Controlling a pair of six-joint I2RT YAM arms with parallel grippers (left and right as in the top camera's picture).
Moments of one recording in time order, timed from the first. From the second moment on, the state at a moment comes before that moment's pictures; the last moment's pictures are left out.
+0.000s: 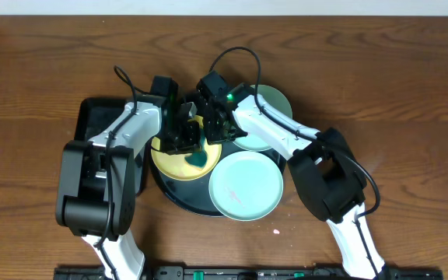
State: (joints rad) left arm -0.16 1.91 1.17 -0.77 0.46 -0.19; right arm 0.70 2.29 1.78 -0.85 -0.15 0.49
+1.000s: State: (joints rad) left arm -0.17 1.90 1.24 -0.89 0.30 -0.14; right arm 0.70 2.29 1.78 -0.85 -0.15 0.49
